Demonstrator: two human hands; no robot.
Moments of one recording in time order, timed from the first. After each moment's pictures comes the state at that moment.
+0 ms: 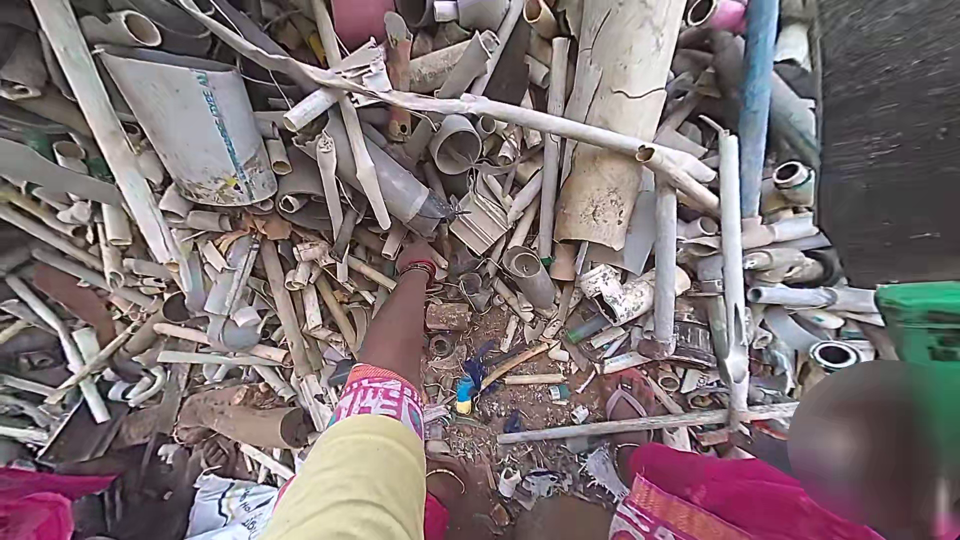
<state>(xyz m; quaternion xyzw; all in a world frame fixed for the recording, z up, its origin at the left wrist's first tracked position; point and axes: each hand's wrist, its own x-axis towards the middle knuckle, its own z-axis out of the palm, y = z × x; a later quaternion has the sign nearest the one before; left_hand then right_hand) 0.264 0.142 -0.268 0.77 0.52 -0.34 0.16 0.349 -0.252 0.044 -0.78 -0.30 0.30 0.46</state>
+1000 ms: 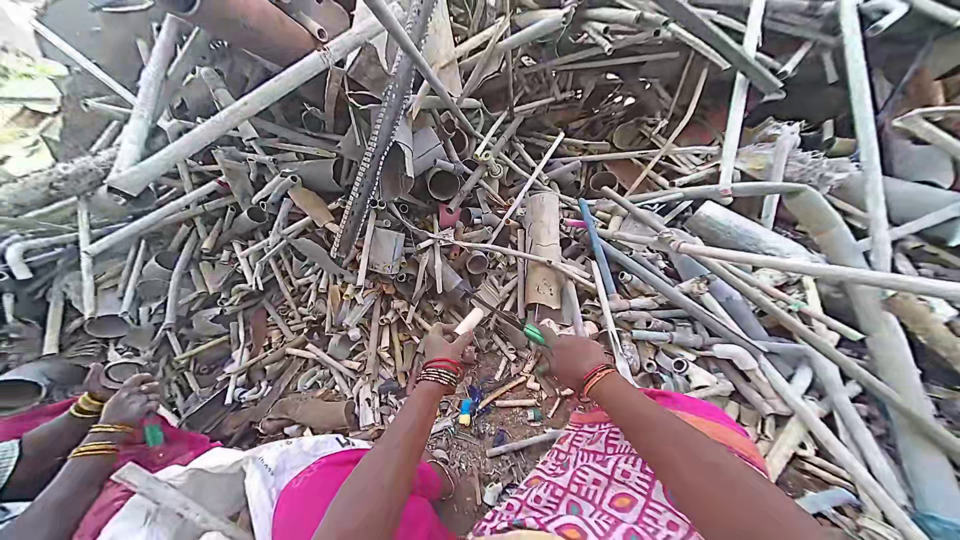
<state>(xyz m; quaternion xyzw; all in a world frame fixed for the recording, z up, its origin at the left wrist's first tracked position) 0.109 -0.142 0.061 0.66 0.52 0.18 0.50 0.257 -0.304 0.080 -0.85 -0.45 0.29 0.01</state>
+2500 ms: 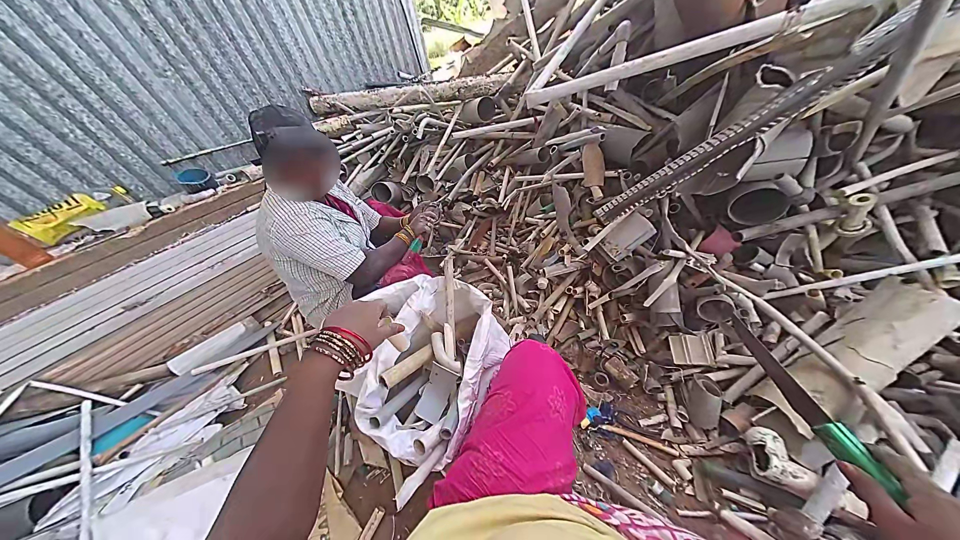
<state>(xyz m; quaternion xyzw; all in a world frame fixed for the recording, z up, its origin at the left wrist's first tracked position) -0.301 -0.203 0.244 0.62 0.76 -0.13 0.12 0.281 -0.334 0.055 -0.80 -0.56 0.18 0.13</state>
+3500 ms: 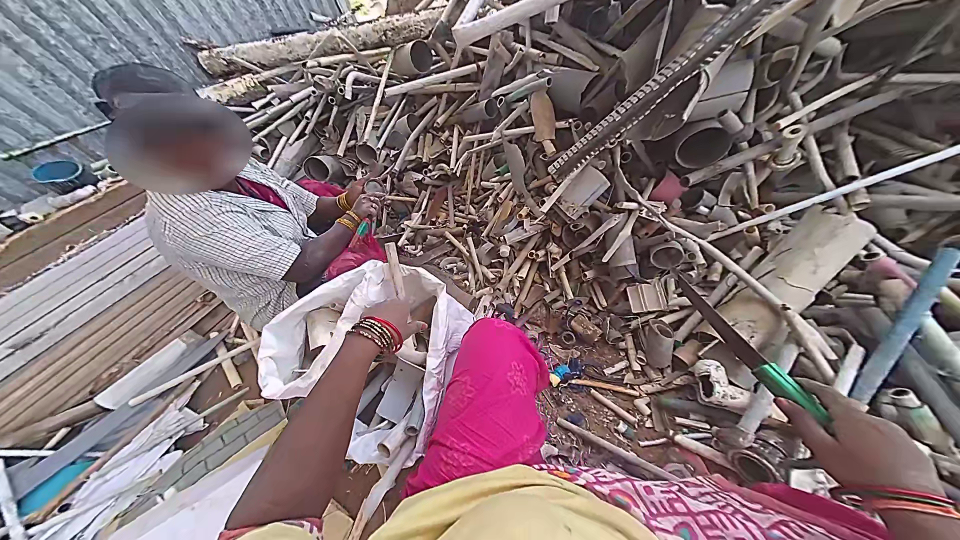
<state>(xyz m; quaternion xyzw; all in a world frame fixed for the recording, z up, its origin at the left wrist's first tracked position) -0.229 -0.129 0.156 0.68 0.68 -0.22 0.18 0.278 -0.335 0.055 -0.82 -0.53 0.15 0.12</state>
